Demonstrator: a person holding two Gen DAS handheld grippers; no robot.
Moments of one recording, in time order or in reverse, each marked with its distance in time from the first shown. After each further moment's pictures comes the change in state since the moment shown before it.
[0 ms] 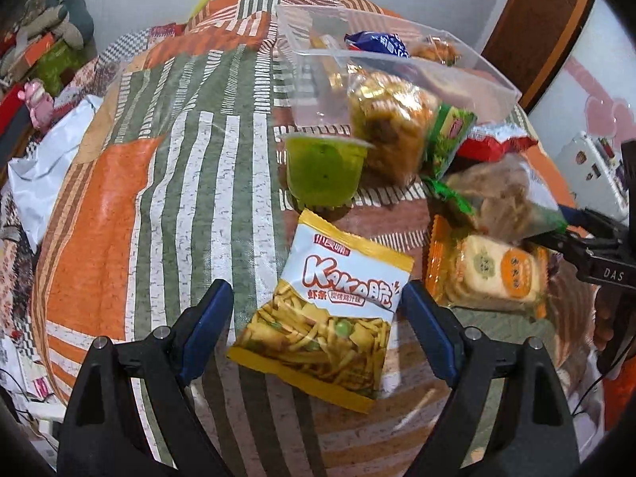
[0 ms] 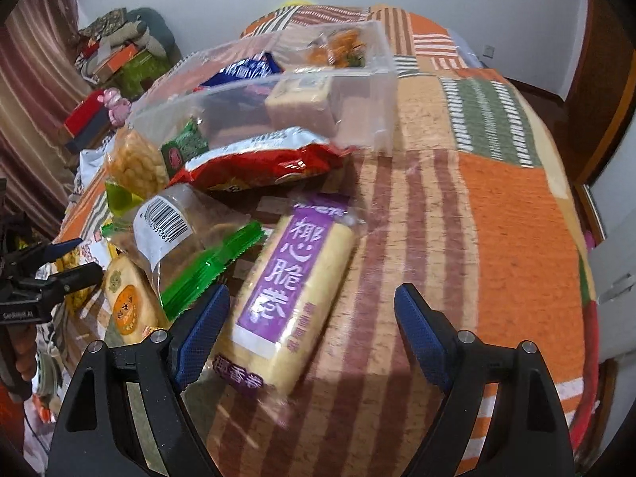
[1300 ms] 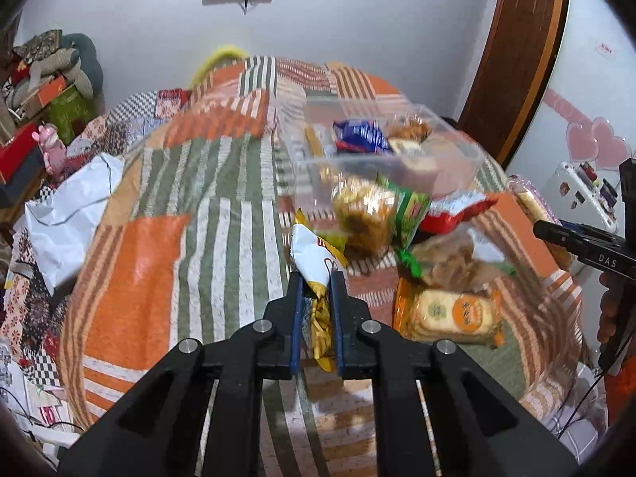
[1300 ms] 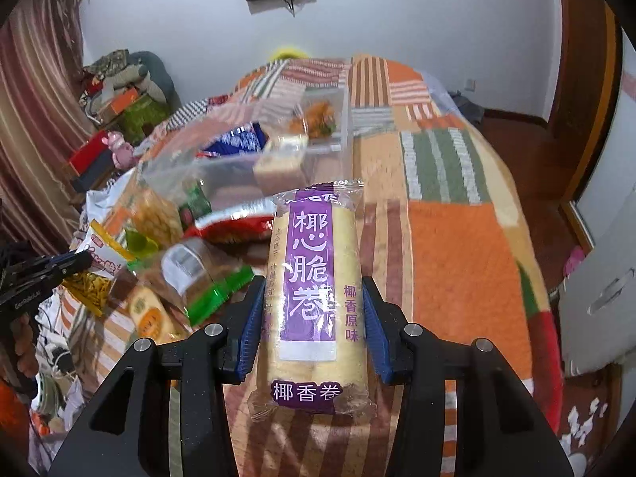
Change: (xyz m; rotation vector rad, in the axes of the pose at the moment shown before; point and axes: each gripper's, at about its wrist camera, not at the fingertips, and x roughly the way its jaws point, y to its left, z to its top) left arm -0.068 0.001 0.012 0.021 -0.253 -0.012; right arm -0.064 -0.024 0.009 0.048 -0.202 0.001
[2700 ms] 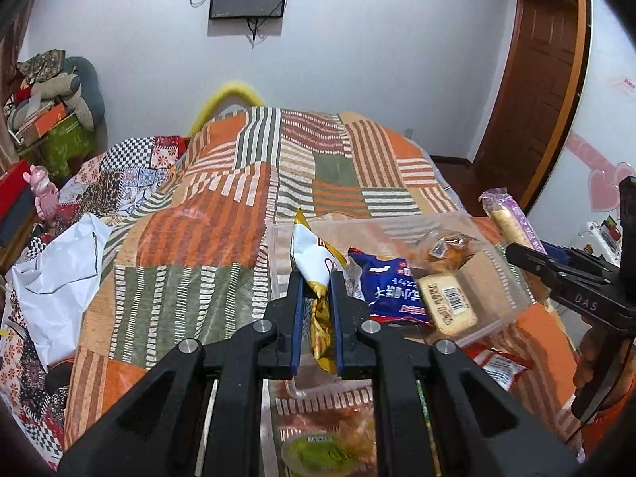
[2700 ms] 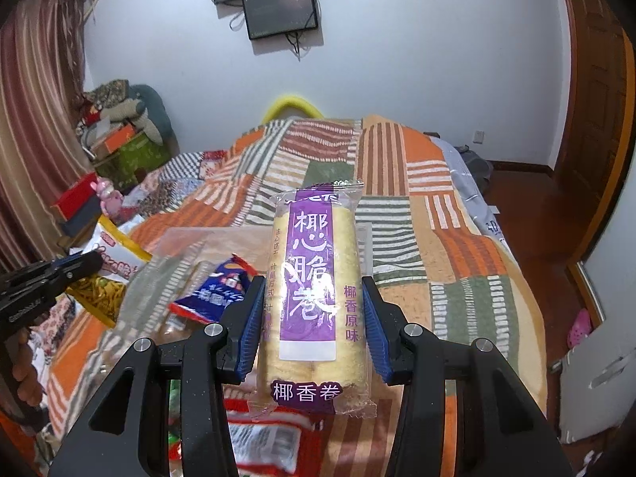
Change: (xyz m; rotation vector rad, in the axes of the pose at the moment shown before) left arm 0.083 0.004 0.140 -0.025 -0.103 0.033; right arm 0.071 0.013 0.113 -0.048 -0.126 -0.021
